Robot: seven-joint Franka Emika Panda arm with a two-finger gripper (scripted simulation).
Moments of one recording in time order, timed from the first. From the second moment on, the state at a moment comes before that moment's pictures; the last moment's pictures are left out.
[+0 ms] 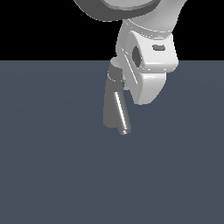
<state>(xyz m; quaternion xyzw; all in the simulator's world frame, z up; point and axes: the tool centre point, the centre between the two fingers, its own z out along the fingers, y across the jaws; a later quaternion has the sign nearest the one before) -0.073 -0.040 0.227 -0.76 0.58 -0.18 0.24</state>
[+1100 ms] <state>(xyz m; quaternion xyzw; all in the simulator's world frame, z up) -0.035 -0.070 0.248 -0.76 0.58 -0.18 0.24</state>
